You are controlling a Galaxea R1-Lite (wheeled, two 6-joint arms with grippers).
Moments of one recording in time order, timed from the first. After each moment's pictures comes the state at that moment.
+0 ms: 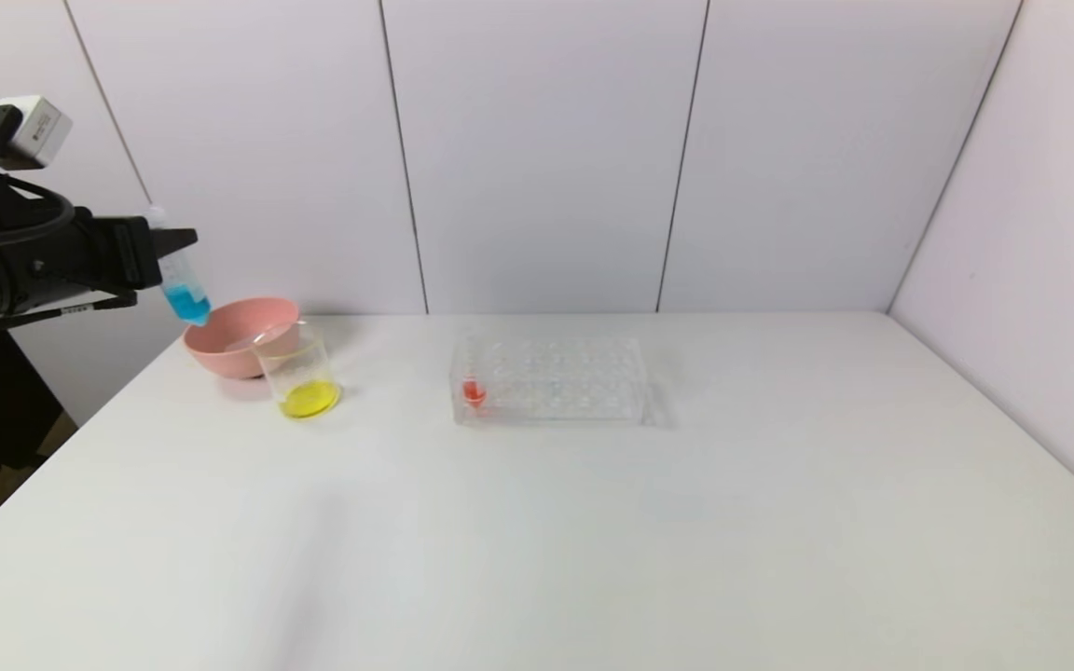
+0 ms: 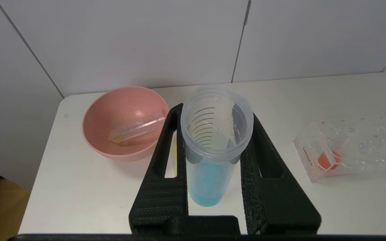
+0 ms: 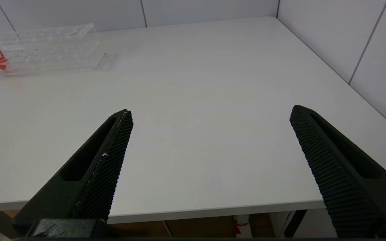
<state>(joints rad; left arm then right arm) 0.15 1.53 -1.06 -0.33 -0.28 0.01 0.00 0.00 0.00 -0.01 -0.04 0.09</state>
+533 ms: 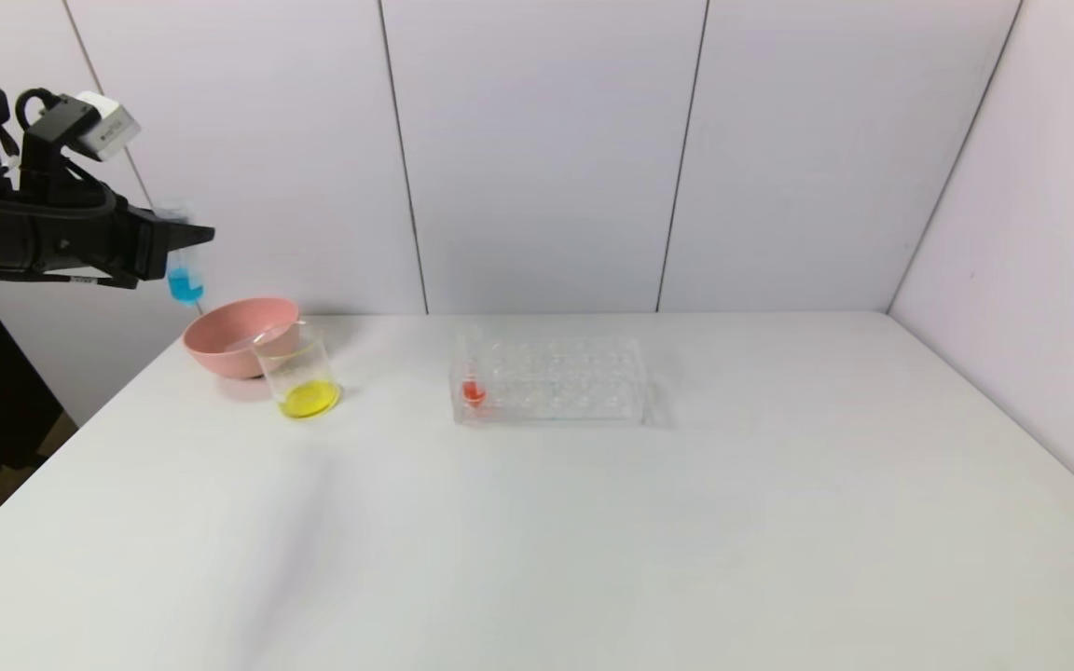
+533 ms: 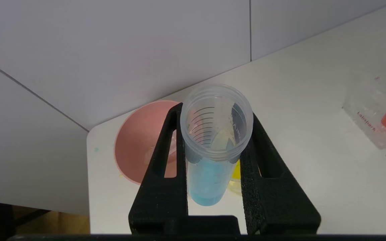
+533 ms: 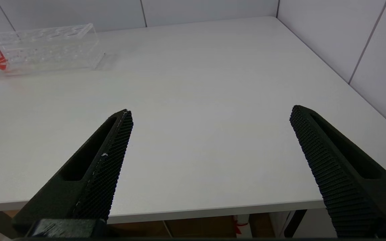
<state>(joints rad) 0.22 1.75 -1.41 -0.06 -0.45 0.41 0.00 0.00 0.00 -0.01 -0.04 0.09</state>
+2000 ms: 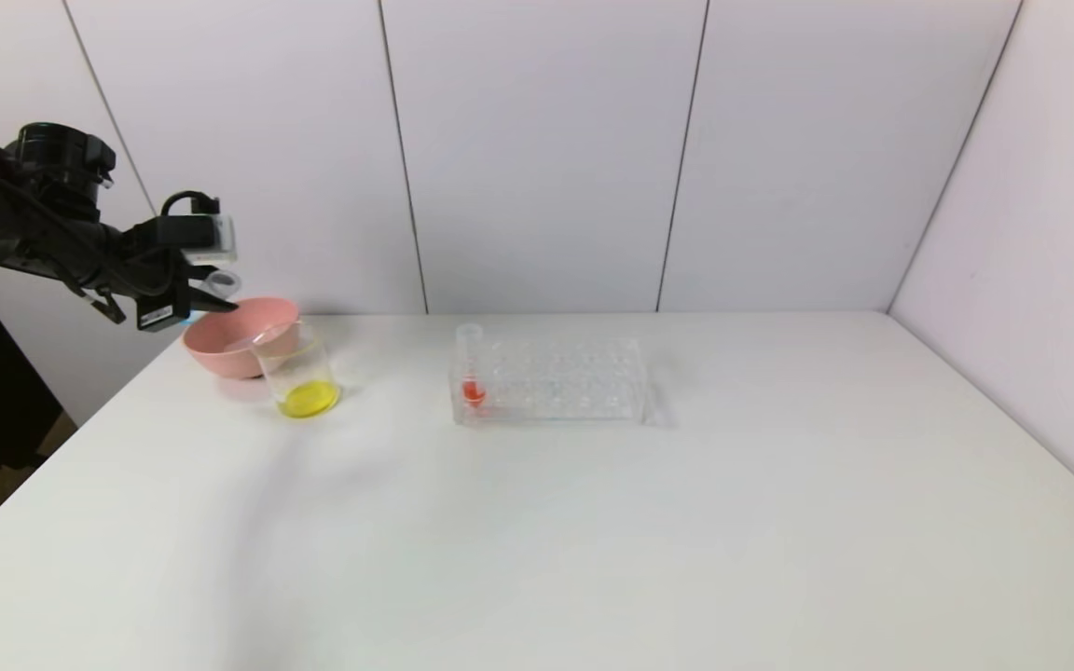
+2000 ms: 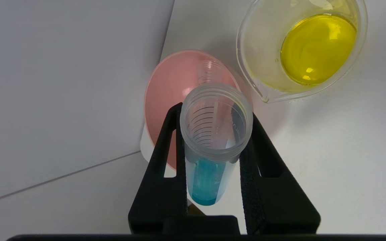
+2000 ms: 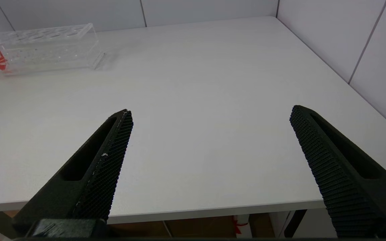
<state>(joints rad) 0.24 2.13 -1.99 0.60 -0.46 1.45 0.00 0.00 0.00 -0.01 -0.04 0.09</state>
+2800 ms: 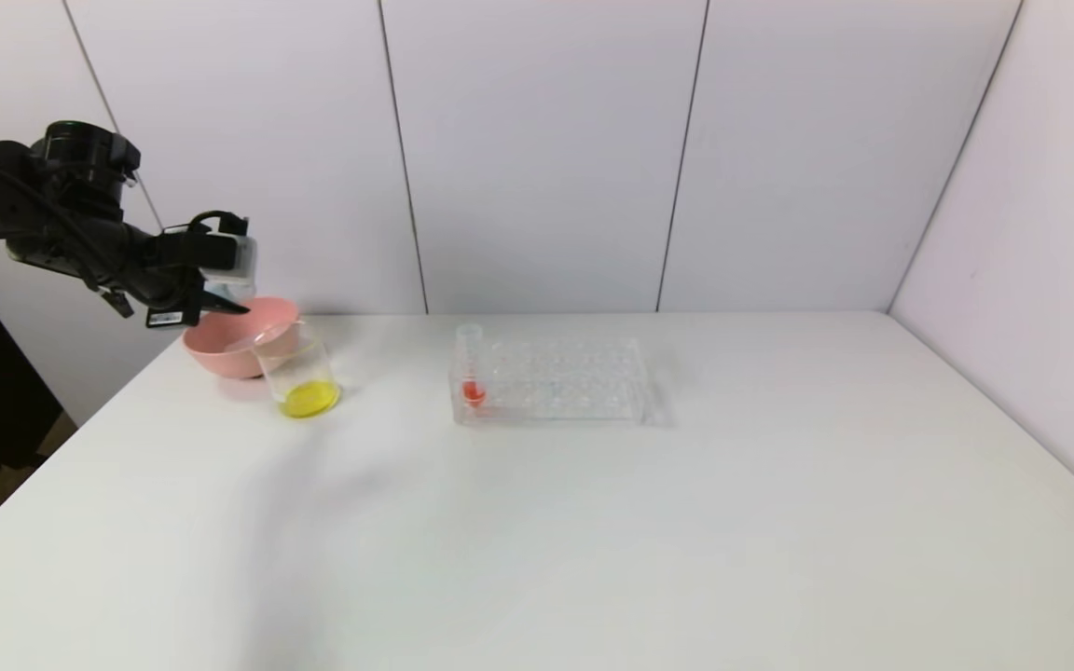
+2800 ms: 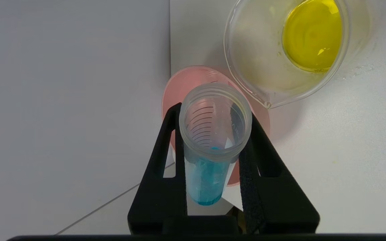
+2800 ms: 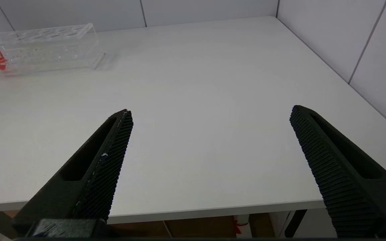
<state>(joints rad) 0.20 2.12 -1.99 0.61 -0.40 1.65 0.00 0.00 0.00 -0.01 -0.04 0.09</state>
